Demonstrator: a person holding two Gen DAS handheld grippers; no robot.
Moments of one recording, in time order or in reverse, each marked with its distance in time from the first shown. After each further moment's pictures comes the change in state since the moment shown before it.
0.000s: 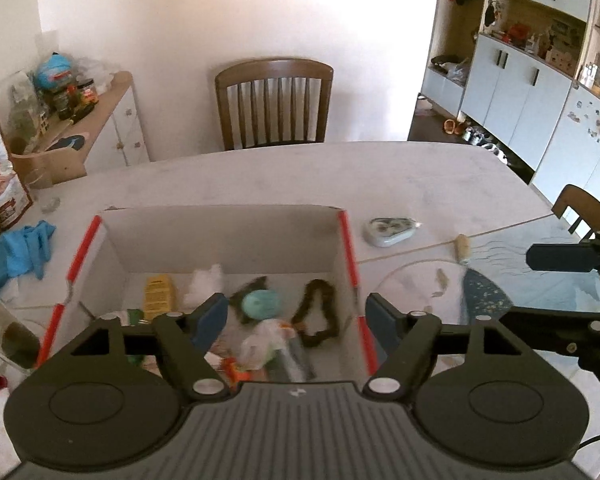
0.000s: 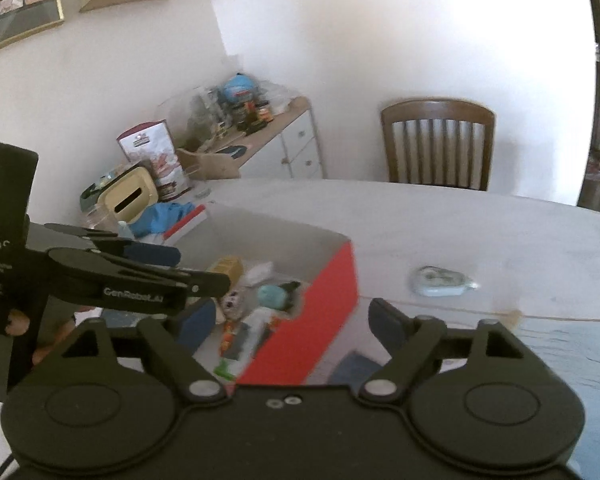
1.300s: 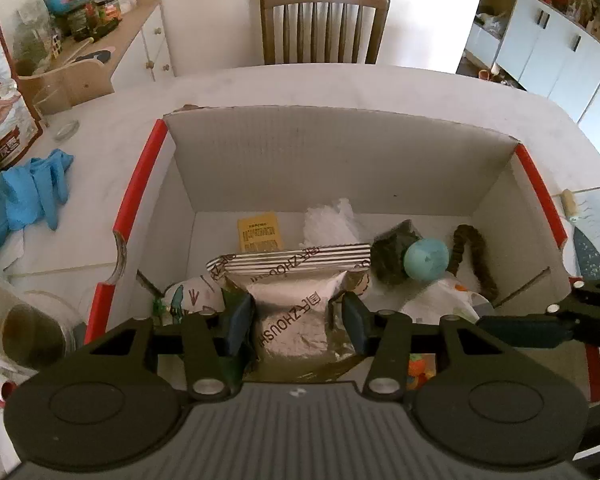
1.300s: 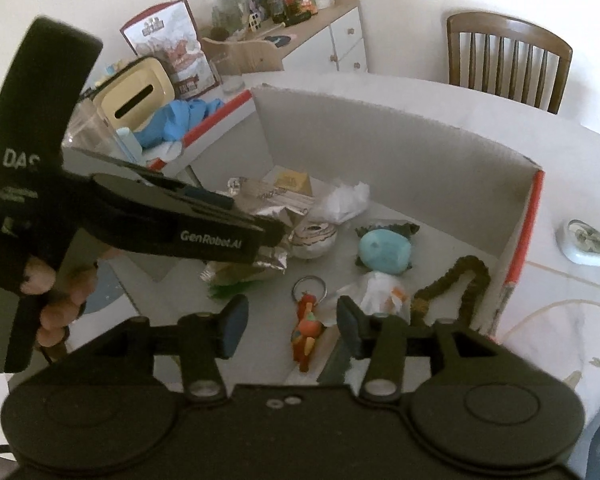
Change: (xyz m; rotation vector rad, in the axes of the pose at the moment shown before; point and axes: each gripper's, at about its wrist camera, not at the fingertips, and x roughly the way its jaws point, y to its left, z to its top) left arm 0.093 0.131 -0.021 -0.046 0.206 0.030; right arm 0.172 0.088 -0.007 -0.042 0.297 0.062
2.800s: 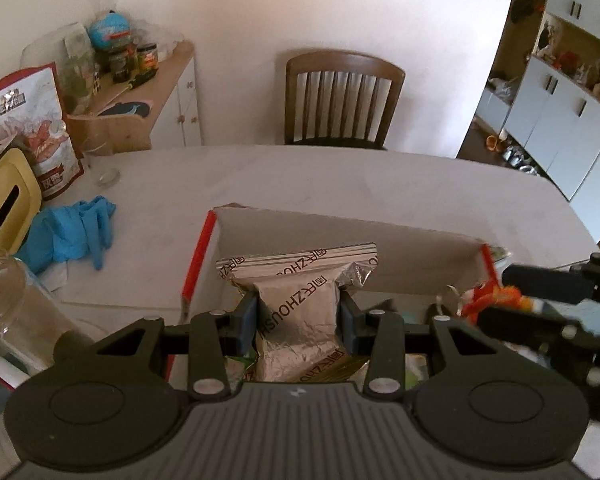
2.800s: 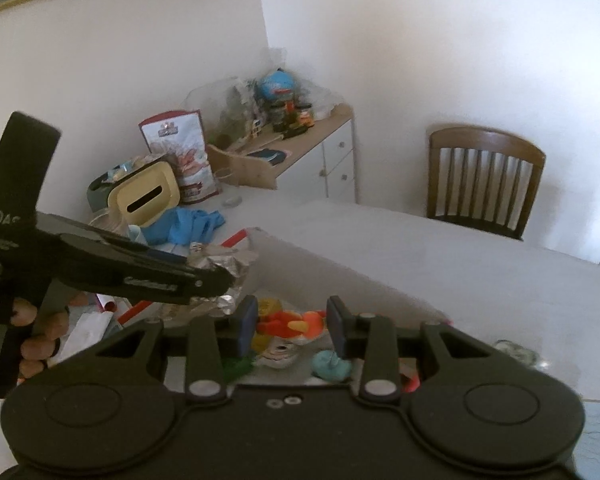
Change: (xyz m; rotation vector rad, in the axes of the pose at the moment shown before) left arm -0.071 0.010 0.023 -0.086 -0.159 0.017; right arm -0.083 -0.003 0.033 -0.100 -0.286 -0.048
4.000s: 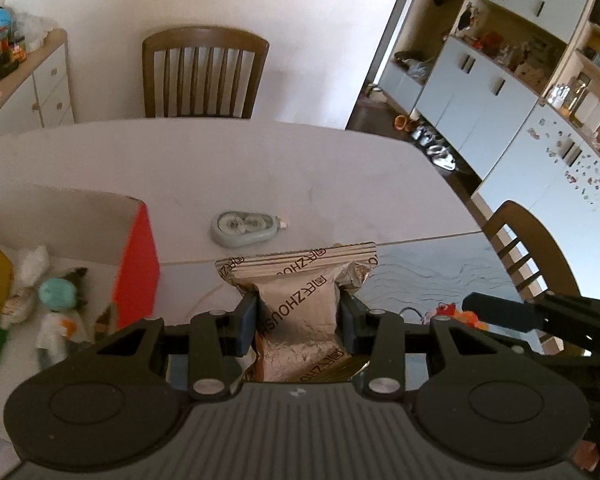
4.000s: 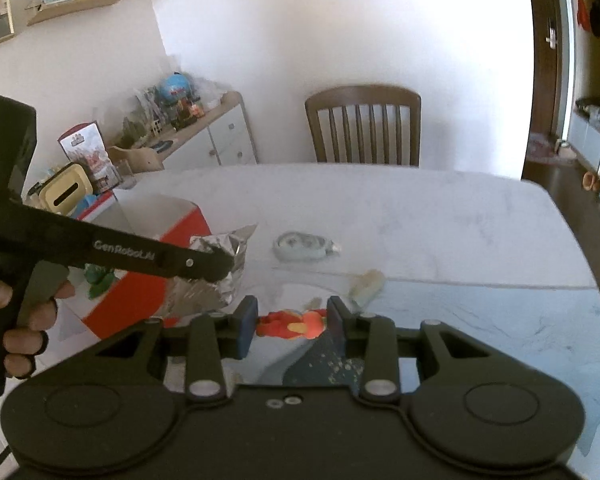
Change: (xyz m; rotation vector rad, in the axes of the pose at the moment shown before) left arm 0.018 -0.250 -0.022 0.027 0.041 -0.246; right arm -0.148 -0.192 -0.112 0.168 0.011 -0.141
